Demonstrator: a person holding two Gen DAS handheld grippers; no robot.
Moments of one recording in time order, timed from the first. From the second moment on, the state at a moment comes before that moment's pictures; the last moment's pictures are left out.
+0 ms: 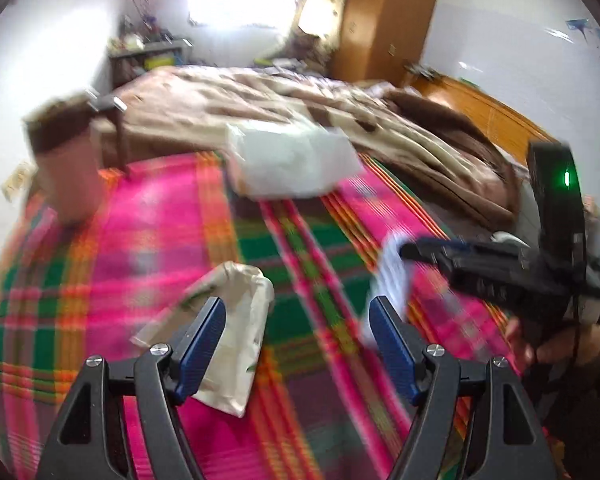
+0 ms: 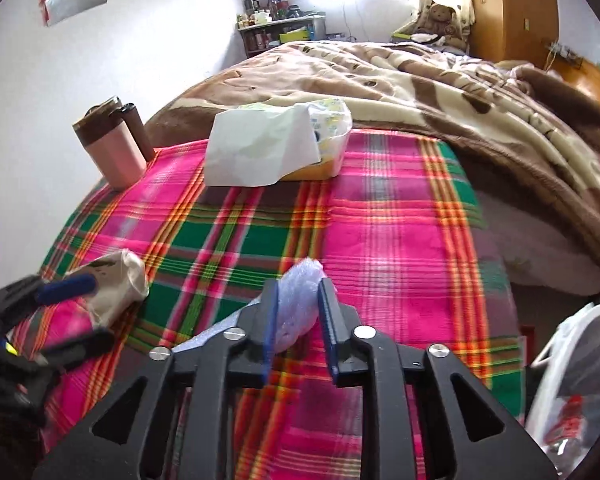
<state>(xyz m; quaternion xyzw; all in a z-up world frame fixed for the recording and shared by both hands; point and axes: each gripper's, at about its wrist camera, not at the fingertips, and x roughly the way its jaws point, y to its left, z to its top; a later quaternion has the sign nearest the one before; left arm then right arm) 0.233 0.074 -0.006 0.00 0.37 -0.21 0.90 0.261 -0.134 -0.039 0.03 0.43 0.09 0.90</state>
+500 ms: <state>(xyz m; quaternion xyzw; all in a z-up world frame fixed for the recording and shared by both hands) 0.268 0.092 -0.036 -0.01 0.43 -0.22 0.88 0.253 -0.114 -0.062 0.08 0.45 0.08 0.88</state>
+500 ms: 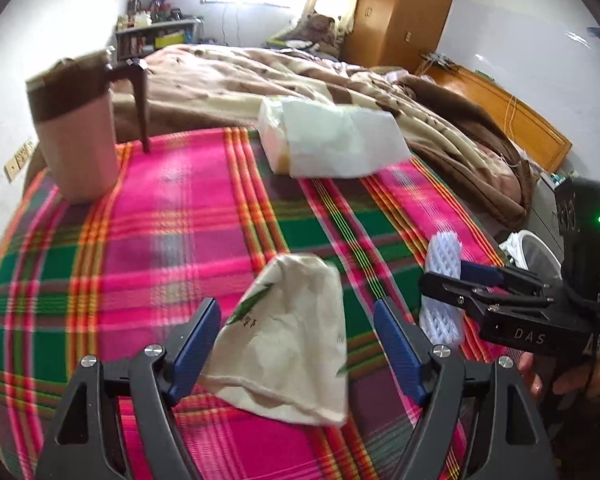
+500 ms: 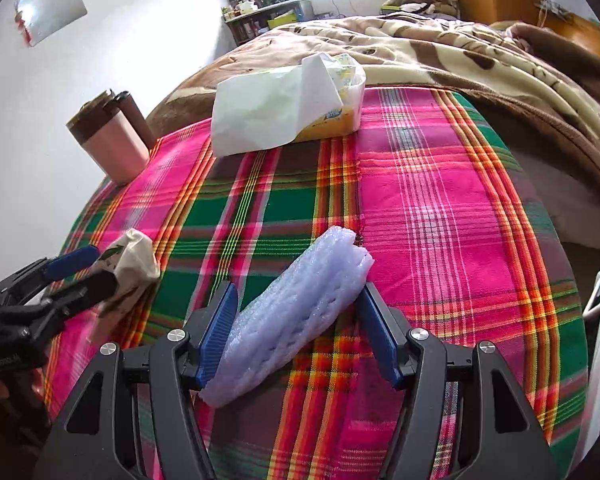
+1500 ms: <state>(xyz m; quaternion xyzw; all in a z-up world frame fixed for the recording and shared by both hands) 0.214 0.043 -0.020 0.02 0.41 -0.20 0.89 0.209 -0.138 -0.035 0.09 0.41 0.10 0.90</state>
